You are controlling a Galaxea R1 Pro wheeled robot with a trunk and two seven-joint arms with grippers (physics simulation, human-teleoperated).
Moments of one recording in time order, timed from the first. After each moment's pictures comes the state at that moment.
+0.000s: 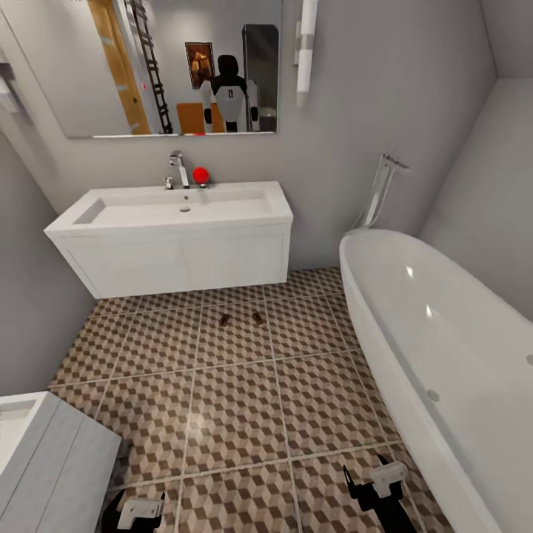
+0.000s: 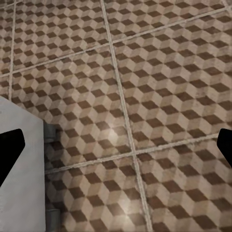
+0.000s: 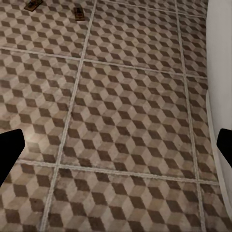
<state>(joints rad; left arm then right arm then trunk) -0.44 0.08 -0.27 0.08 0.09 -0.80 0.17 -0.47 -0.07 0.29 -0.02 -0.04 -0.82 -0.03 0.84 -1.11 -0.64</state>
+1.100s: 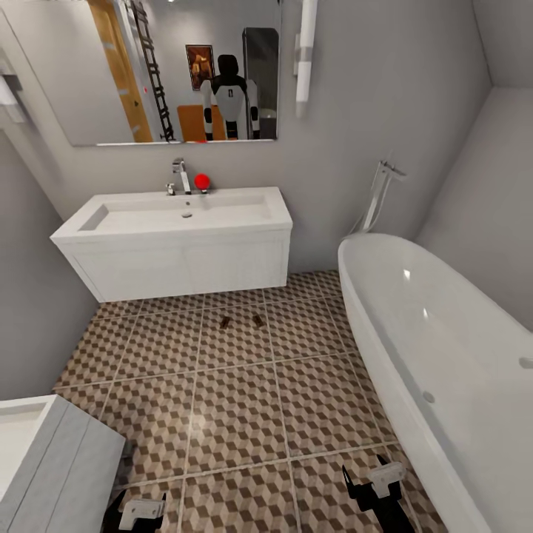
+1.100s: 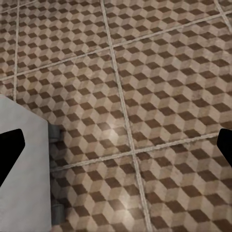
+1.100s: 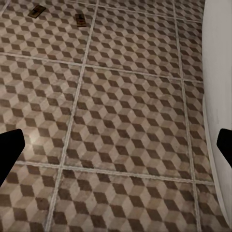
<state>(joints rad) -0.43 0.08 -0.27 0.08 0.09 -0.80 0.17 -0.47 -0.07 0.29 -0.02 -0.04 -0.82 -0.03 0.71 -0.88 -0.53</state>
